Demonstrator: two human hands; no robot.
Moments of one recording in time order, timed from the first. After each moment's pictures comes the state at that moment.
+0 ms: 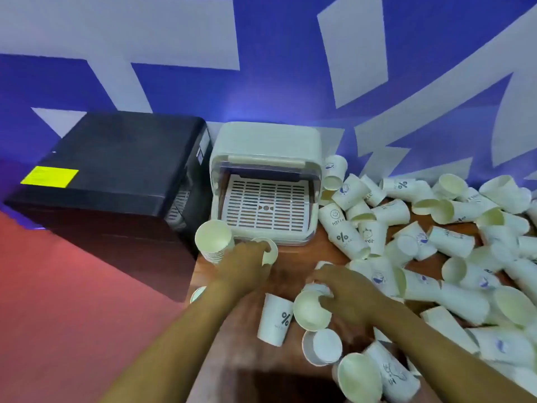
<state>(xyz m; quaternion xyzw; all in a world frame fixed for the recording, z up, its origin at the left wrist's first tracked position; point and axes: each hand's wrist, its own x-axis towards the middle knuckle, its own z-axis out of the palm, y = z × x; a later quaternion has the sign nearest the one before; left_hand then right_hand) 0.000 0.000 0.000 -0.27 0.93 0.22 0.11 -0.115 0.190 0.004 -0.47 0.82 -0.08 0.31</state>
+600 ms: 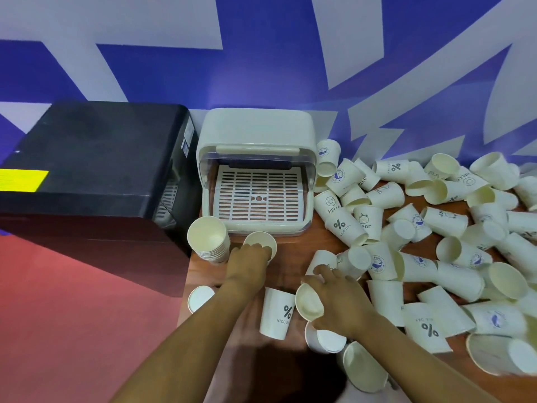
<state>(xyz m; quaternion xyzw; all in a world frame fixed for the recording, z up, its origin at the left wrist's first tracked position) -0.014 0.000 -0.036 -0.20 0.96 0.07 0.18 -0.084 0.191 -0.034 -0.47 0.85 0.06 0.22</state>
